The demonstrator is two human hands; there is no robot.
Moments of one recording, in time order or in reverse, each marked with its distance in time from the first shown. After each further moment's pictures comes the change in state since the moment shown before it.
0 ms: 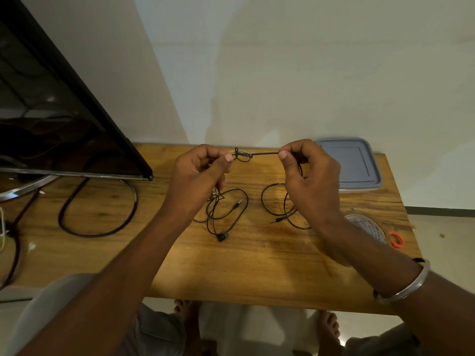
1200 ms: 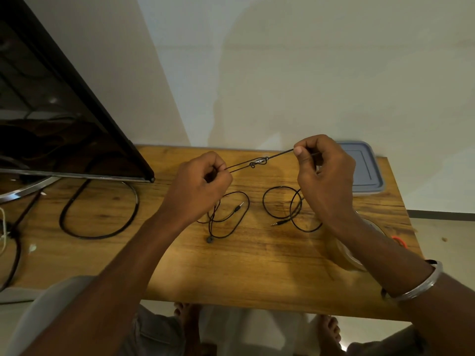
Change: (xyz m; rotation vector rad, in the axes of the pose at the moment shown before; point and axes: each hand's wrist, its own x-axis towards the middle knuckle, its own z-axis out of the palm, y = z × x) left_hand 0.001 -0.006 -0.010 0.393 -0.088 0.139; right_hand 0.014 0.012 -0.010 -0.070 0.050 0.008
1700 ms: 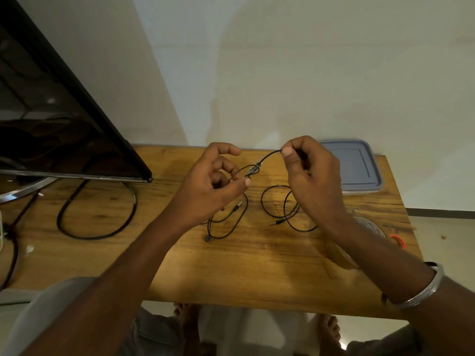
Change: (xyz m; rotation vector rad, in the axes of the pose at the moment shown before) left_hand -0.005 0.007 0.009 -0.272 -0.146 -0.006; right_hand -0.006 -0.022 0.003 0.131 -0.149 0.018
